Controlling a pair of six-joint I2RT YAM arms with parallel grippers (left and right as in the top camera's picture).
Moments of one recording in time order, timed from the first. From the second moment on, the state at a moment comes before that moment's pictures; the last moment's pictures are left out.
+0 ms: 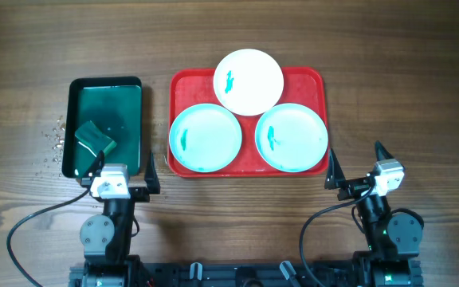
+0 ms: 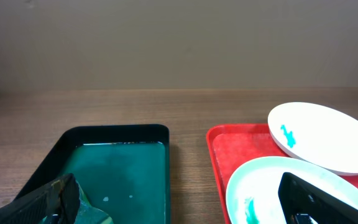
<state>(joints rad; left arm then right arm) -0.01 0.01 0.01 -0.07 0.00 -0.01 0.01 0.01 0.01 0.01 -0.16 0.04</state>
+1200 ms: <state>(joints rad) -0.01 0.45 0.69 -0.30 0.41 -0.36 0.01 0.02 0.01 0.01 -0.16 0.04</state>
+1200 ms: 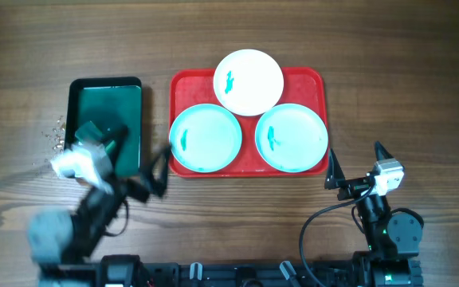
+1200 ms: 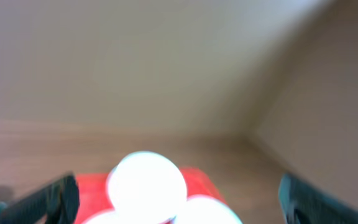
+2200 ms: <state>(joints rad) 0.29 1.78 1.20 -0.80 -0.08 -0.70 0.01 0.02 0.01 0.01 -0.16 0.04</state>
